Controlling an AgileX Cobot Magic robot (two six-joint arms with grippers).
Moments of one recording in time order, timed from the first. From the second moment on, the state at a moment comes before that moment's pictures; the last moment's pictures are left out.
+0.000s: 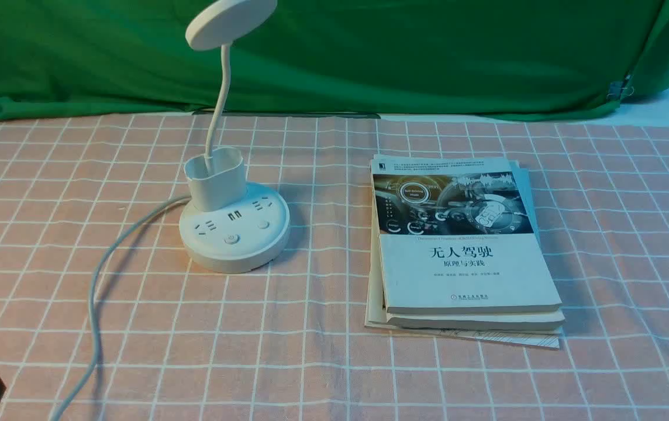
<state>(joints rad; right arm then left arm) -0.01 0.00 0.01 0.05 0.25 -0.07 -0.12 0.00 0.00 -0.05 0.25 -0.05</state>
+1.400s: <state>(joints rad) -0.01 0.00 0.01 0.05 0.25 -0.07 -0.12 0.00 0.00 0.00 0.09 -0.05</state>
